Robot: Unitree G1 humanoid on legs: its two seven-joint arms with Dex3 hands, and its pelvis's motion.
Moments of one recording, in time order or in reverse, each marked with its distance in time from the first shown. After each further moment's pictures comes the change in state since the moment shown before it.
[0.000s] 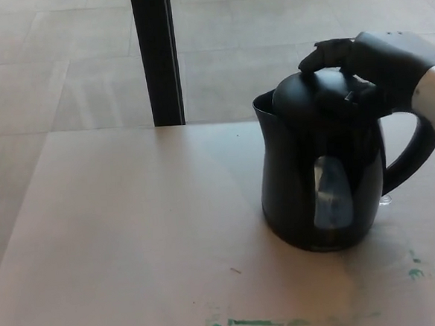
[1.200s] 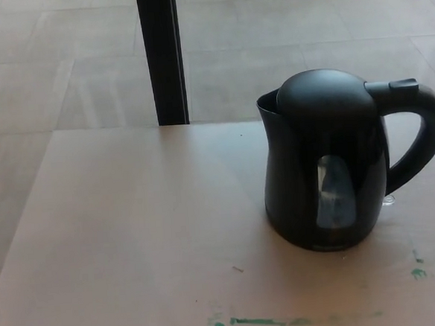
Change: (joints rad) left_arm 0.046 -0.003 0.009 0.004 -0.004 0.000 0.001; right_arm 0.718 -0.254 -1.106 0.063 0.368 -0.080 0.063
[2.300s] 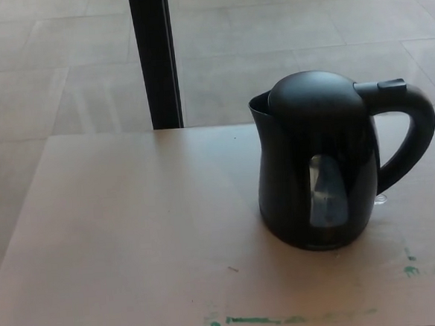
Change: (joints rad) left_arm -0.010 -0.014 0.021 0.008 -0.002 -0.004 0.006; right_arm 0.464 0.376 -0.132 0.397 0.269 -0.239 -0.136
